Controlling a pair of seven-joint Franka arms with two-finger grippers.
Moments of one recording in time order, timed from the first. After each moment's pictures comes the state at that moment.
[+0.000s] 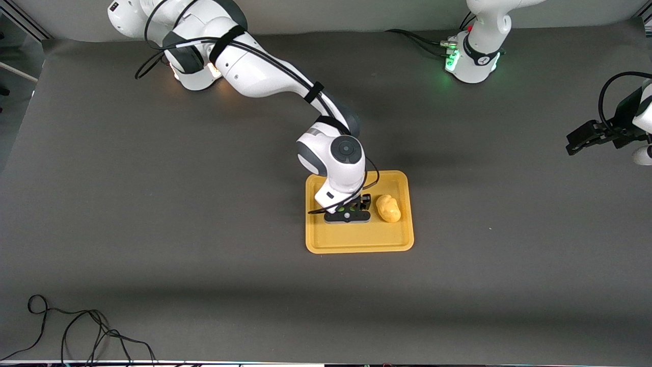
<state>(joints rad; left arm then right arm) 0.22 -0.05 -0.21 -1.69 0.02 1.66 -0.12 0.80 1.07 -0.03 -0.99 -0.10 2.15 0.85</state>
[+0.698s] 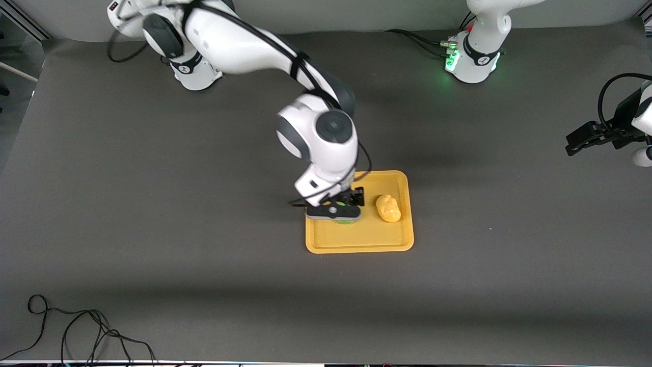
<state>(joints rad) 0.22 -0.04 -0.22 -1.69 0.02 1.65 -0.12 0.75 0.85 -0.05 -0.91 -0.11 1.84 0.83</state>
